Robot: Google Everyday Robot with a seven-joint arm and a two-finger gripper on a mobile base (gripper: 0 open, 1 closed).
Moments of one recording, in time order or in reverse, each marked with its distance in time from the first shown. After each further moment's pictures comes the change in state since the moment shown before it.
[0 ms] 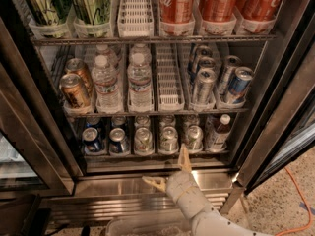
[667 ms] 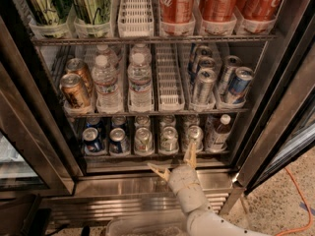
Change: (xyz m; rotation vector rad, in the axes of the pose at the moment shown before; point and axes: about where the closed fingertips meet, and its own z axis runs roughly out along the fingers) arm 0.009 -0.039 0.015 0.200 -0.050 0.037
